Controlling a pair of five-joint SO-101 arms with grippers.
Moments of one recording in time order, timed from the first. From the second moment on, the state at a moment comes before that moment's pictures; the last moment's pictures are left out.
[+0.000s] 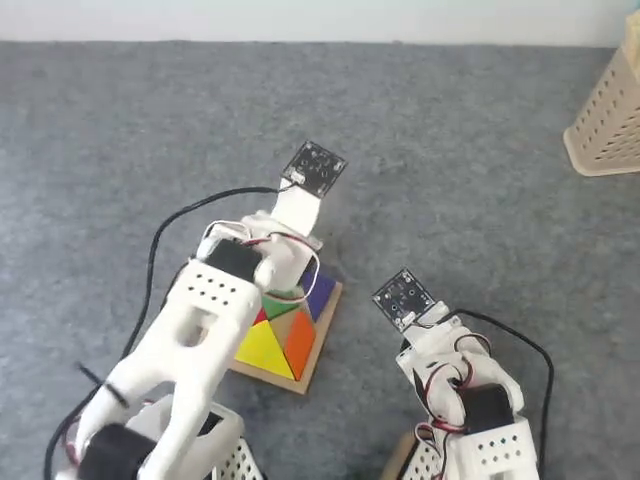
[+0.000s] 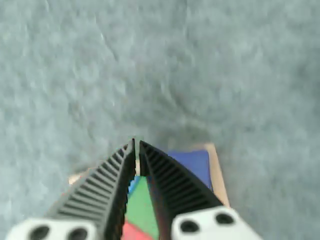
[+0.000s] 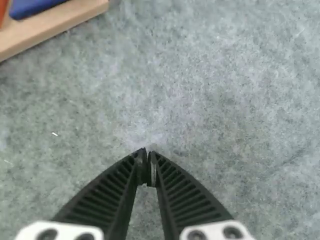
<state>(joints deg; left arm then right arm) 17.2 -25.8 47.9 50.9 -3.9 -17.8 -103.1 95.4 72.7 27.1</state>
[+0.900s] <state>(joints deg) 22.5 -5.3 47.1 44.1 -4.2 -17.8 -103.1 95.4 72.7 27.1</state>
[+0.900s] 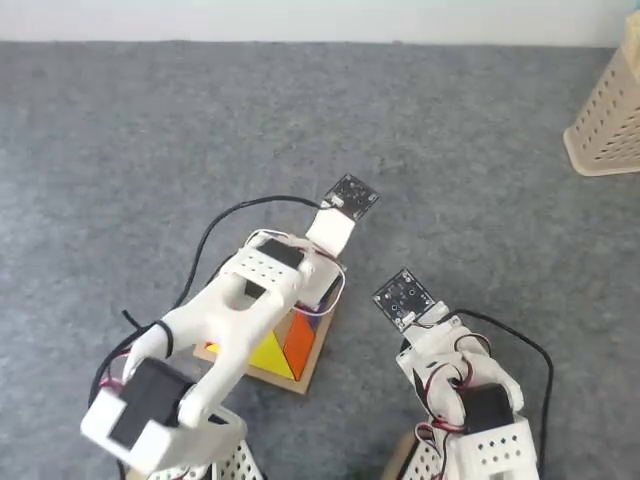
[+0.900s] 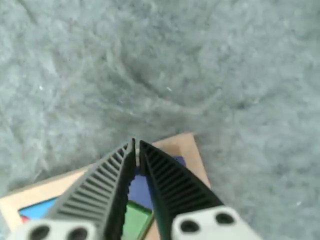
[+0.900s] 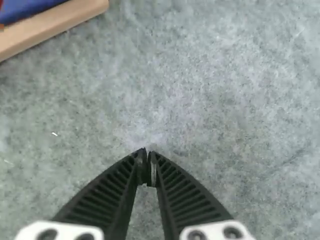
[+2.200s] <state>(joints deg) 9.6 -83.5 96.4 6.2 -1.8 -17.8 -103.1 95.4 72.7 27.1</state>
